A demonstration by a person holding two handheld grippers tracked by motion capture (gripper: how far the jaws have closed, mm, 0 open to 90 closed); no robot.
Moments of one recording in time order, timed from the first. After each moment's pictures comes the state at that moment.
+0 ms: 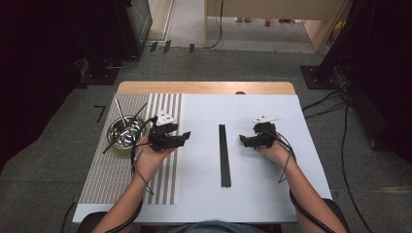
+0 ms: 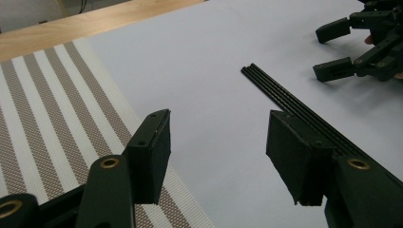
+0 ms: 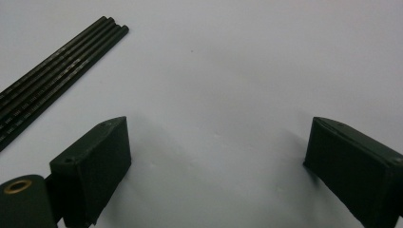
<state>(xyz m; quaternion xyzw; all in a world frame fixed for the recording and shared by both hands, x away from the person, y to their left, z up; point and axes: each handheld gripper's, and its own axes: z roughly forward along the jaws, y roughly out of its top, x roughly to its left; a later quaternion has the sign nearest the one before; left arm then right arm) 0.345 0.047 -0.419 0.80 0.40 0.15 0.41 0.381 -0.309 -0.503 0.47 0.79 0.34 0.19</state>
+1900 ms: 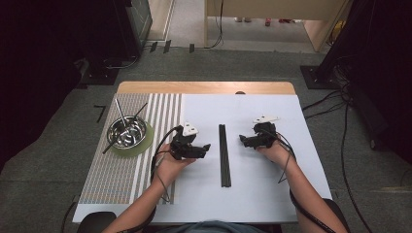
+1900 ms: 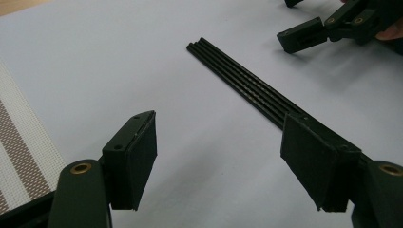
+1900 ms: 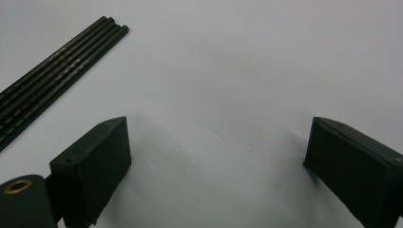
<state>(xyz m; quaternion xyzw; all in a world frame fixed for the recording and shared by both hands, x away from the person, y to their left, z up) 0.336 -0.009 -0.455 0.84 0.36 0.13 0.40 0.381 -0.309 -0.503 0.47 0.79 0.34 0.19</state>
